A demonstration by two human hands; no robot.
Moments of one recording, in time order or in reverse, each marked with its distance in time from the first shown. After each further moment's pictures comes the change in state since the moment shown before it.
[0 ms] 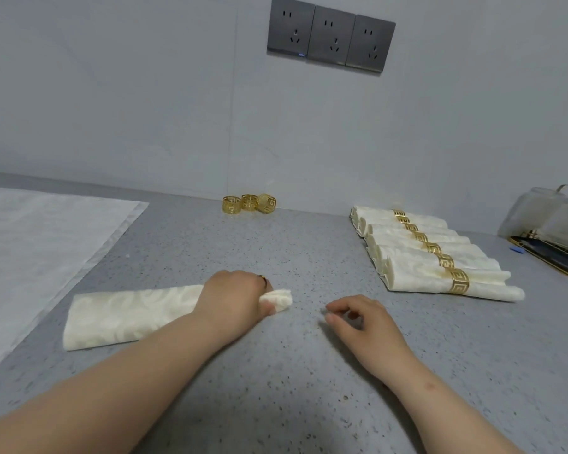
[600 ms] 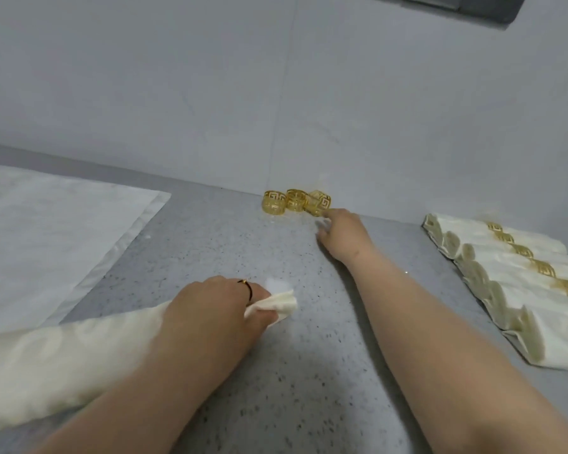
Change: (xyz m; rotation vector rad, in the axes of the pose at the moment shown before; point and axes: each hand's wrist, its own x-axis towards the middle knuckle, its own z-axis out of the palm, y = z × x) left_hand 0.021 -0.097 0.028 -0.233 0.055 -0.184; right_hand 0.265 -0.025 0.095 -0.413 -0.023 0.018
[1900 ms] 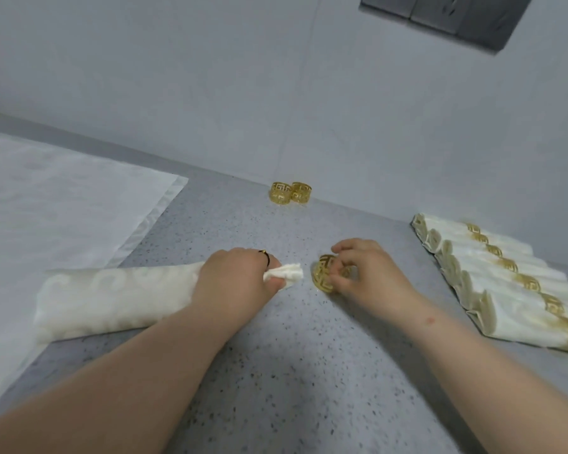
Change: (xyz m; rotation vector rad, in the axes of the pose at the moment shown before) left_hand -0.003 0.000 0.000 -0.032 0.052 -0.002; right_hand -0.136 -0.012 -0.050 0.056 -0.100 -0.246
